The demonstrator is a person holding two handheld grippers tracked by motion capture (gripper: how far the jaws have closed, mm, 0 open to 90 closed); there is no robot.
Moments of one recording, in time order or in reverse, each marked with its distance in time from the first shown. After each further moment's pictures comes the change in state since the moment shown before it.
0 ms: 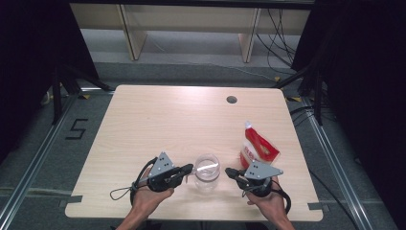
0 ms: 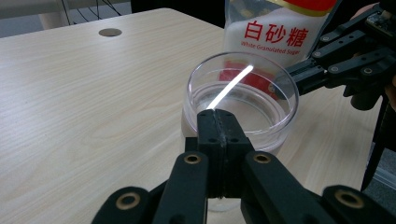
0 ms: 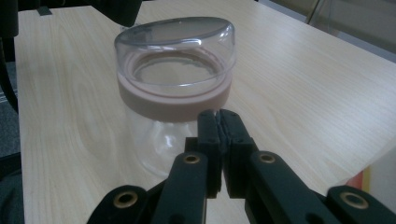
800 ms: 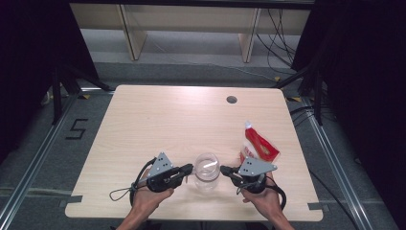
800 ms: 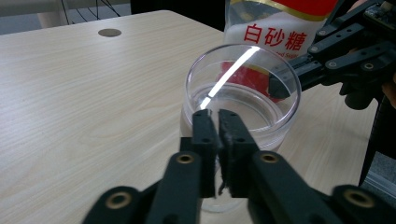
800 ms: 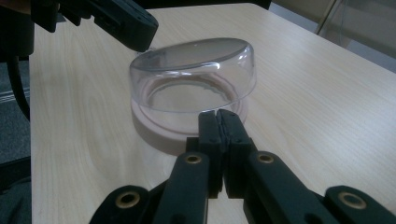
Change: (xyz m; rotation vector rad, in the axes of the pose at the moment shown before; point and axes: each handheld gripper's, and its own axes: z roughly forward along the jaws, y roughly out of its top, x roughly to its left) left arm 0.002 -0.001 -0.002 -0.014 -0.007 -0.006; right arm 0.004 0.018 0.010 -0.008 0.028 -0.026
